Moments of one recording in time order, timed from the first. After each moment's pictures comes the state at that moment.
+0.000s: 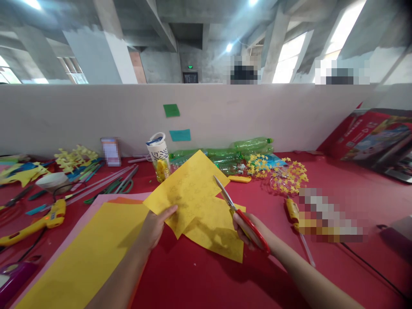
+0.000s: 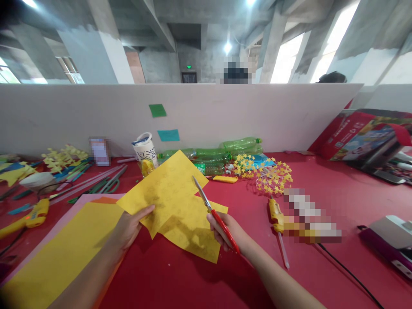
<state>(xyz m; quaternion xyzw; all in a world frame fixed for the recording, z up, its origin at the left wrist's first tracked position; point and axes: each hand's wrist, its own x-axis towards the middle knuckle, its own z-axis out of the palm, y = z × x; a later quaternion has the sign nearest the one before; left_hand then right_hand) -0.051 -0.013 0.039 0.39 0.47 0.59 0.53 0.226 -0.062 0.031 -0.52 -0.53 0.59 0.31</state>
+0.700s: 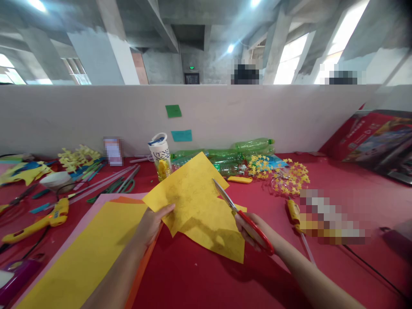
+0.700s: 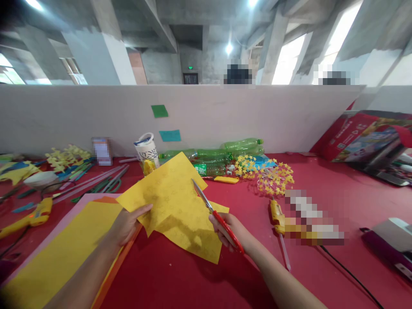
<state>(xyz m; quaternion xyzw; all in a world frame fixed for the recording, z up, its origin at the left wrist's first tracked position) -0.066 -0.008 0.047 0.41 0.49 0.54 0.55 0.232 -0.061 0.033 -0.51 -0.54 0.59 0.30</state>
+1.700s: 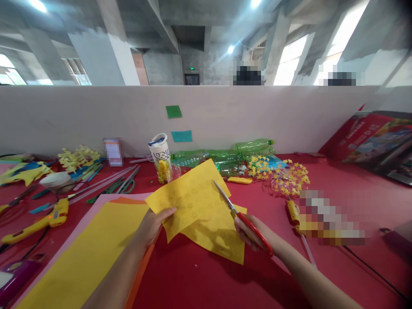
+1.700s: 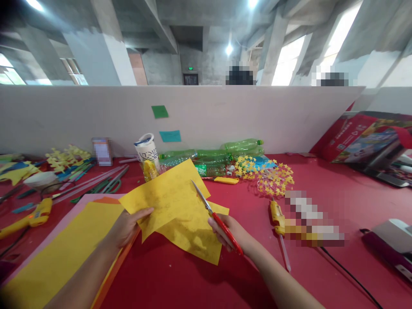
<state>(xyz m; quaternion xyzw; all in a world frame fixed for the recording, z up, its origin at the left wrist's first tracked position) -0.068 -0.008 0.041 0.39 0.47 0.52 0.60 0.232 -0.062 0.033 -0.51 -0.56 0.58 0.29</state>
